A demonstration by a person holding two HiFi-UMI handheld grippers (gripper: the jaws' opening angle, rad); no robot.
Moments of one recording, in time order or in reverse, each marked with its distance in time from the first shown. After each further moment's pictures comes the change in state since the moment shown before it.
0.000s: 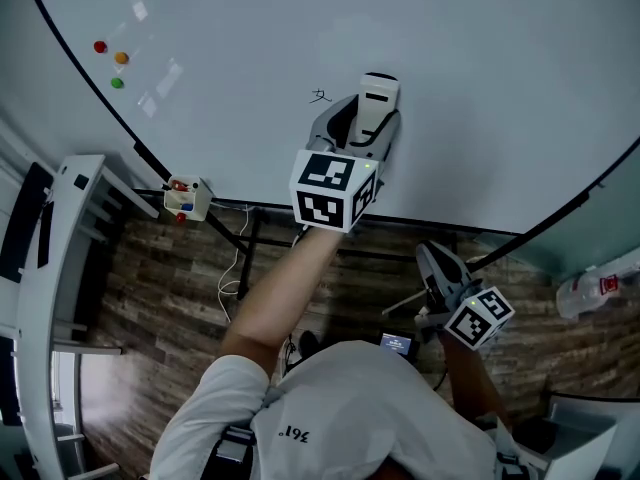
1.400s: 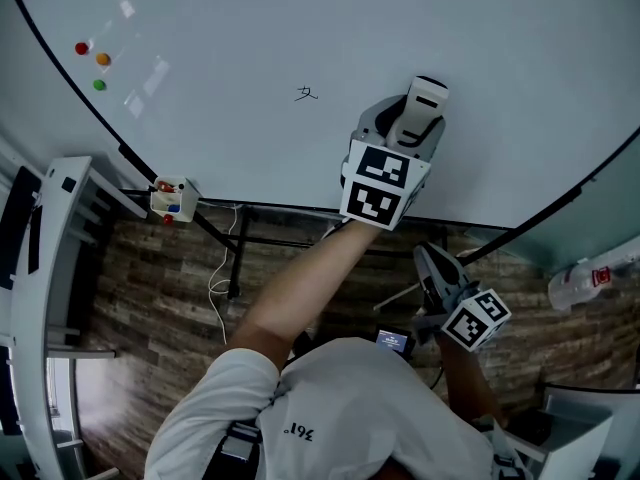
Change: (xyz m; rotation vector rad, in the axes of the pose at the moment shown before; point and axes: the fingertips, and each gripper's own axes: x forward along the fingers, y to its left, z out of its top) left arm 0.053 -0.081 -0.009 0.027 0.046 -0.144; right arm -0.013 -0.015 0.000 0.005 0.001 -0.050
